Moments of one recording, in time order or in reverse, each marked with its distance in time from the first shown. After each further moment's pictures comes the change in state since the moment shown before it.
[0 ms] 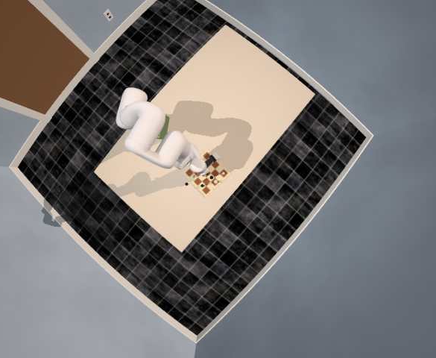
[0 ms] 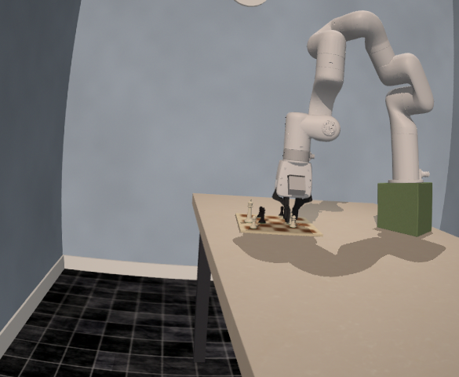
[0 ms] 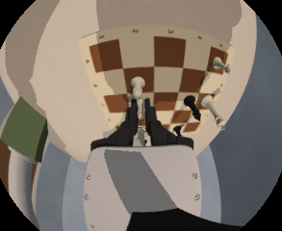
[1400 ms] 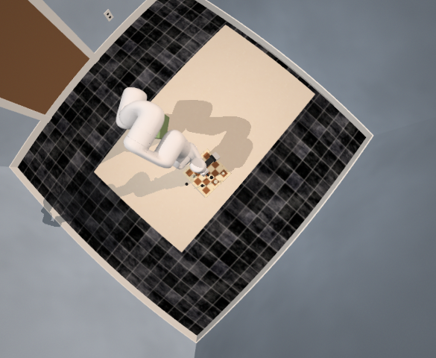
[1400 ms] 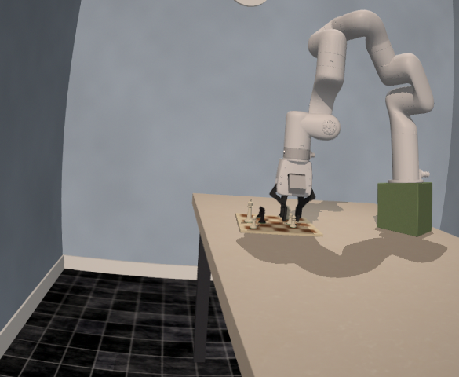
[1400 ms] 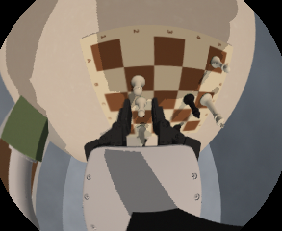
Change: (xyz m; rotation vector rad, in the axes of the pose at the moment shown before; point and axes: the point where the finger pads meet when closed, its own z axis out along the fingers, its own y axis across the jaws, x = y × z) arm 0.000 0.000 -0.004 0.001 0.000 0.000
